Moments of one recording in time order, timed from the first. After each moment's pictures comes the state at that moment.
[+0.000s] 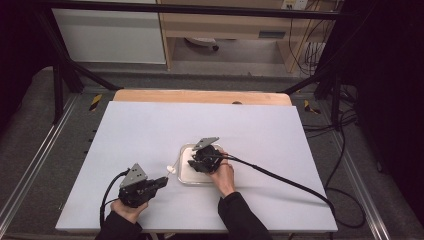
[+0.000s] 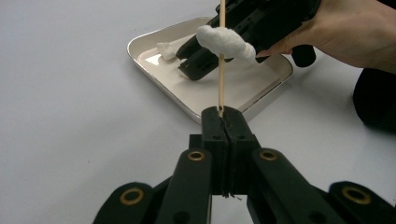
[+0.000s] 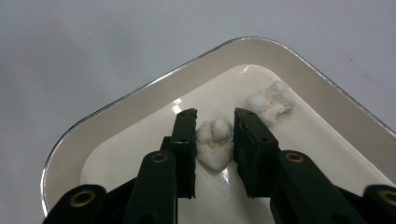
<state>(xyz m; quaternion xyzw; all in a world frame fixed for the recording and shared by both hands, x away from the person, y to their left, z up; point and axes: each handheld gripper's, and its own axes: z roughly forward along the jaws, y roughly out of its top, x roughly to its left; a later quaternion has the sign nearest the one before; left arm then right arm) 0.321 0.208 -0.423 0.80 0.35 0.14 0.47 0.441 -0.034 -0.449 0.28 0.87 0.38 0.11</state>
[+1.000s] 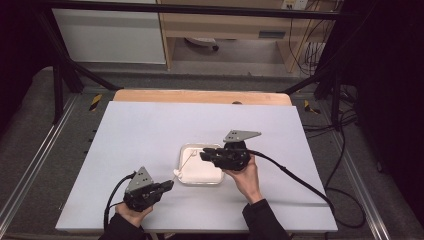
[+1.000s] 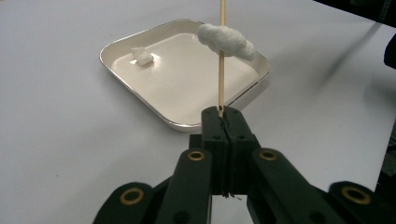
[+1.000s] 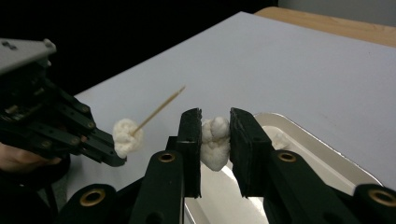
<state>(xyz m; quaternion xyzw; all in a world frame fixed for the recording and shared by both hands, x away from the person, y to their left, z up) 0.311 0.193 -0.421 0.80 0.32 0.14 0.48 0.402 -0.104 -0.371 0.29 0.79 0.54 0.04</state>
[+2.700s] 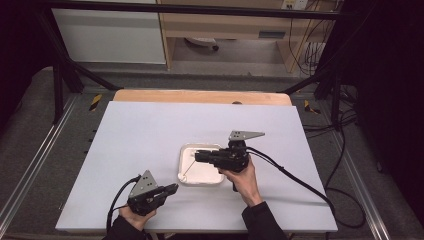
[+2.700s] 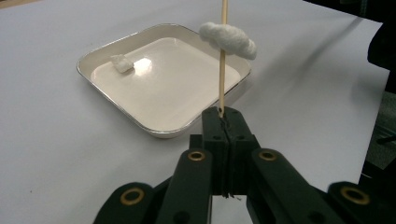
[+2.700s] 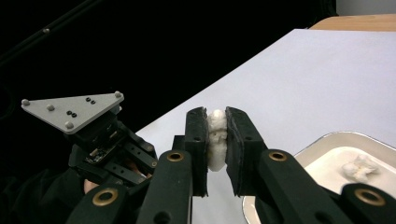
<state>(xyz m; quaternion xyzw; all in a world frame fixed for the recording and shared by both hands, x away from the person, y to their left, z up) 0.304 0.183 -0.421 0.81 0.30 0.14 0.48 0.400 -0.104 -0.373 0.28 0.73 0.62 -0.09</state>
